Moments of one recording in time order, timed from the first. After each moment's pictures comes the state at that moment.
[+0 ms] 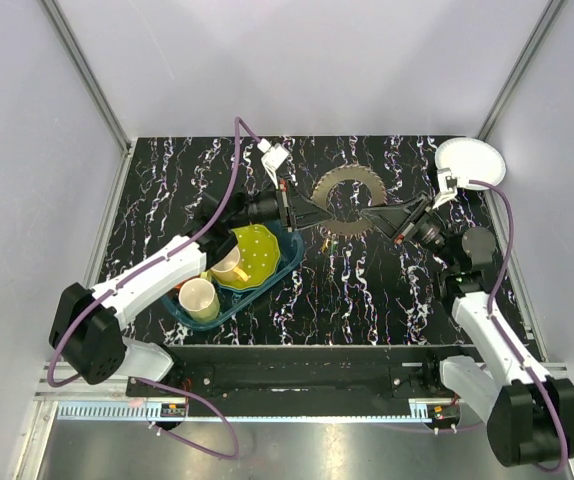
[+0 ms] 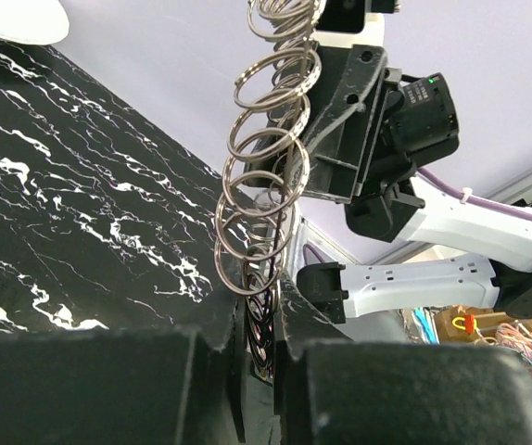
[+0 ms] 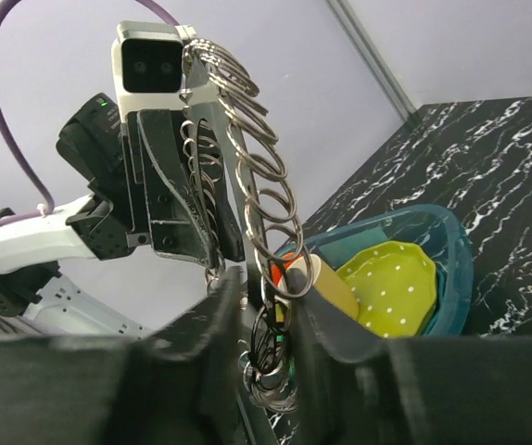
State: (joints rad) left arm -0.66 1.38 1.06 0.39 0.71 -0.74; right arm 0.12 0.96 0.52 0.88 -0.81 1.03
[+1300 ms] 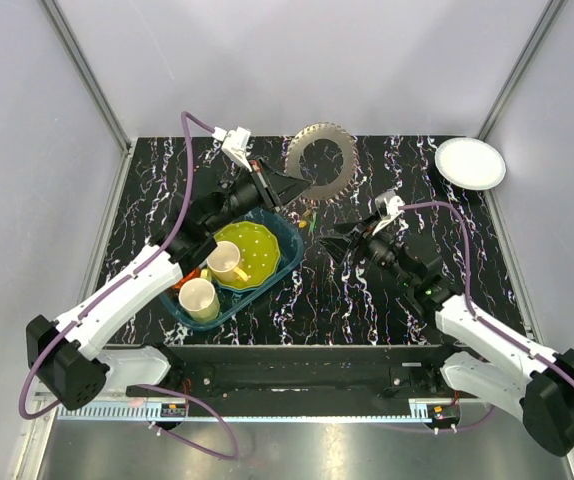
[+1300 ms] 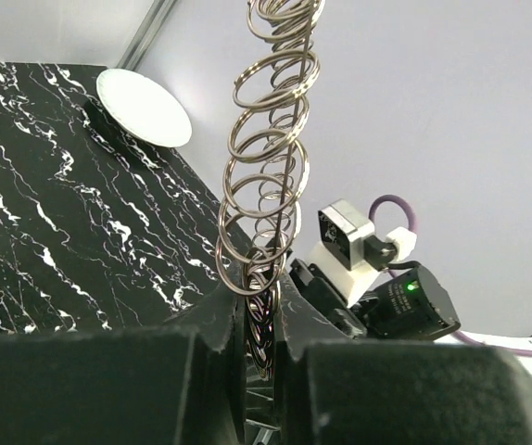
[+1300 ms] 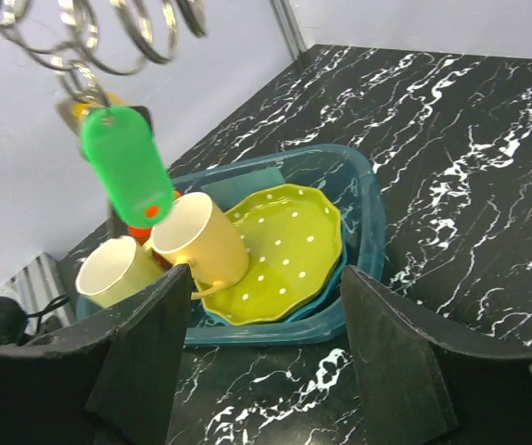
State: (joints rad) left arm -0.66 1.22 1.13 0.17 0.31 -0.75; right arm 0.58 0.95 0.50 0.52 -0.28 0.42
